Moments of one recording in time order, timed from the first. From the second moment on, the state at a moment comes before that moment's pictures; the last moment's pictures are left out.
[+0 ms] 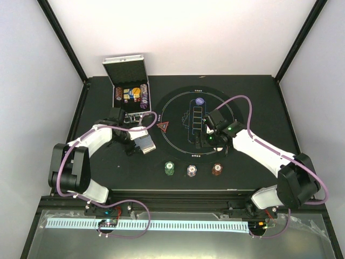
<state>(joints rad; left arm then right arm) -0.14 1.51 0.87 -0.62 0.35 0.96 0.61 1.41 0.99 -0.68 -0.05 0.50</state>
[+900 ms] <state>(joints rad) -0.15 1.57 0.86 -0.57 0.31 0.96 0.62 1.39 0.99 -0.68 -0.06 0.50</state>
